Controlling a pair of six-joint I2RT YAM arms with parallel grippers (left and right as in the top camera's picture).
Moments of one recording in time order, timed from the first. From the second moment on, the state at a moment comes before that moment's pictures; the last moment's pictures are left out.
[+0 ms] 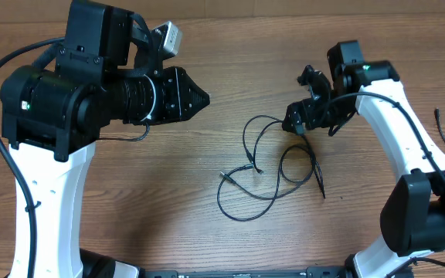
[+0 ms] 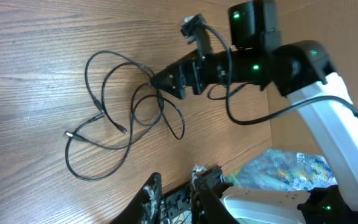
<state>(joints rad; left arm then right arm) -0.31 1.61 2.29 -1.61 0.56 -0.46 0.12 1.80 1.46 -1.09 -0.35 -0.19</state>
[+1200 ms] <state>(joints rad) -0.31 1.61 2.29 -1.63 0.56 -0.46 0.12 1.80 1.16 -0.57 -0.51 -0.29</state>
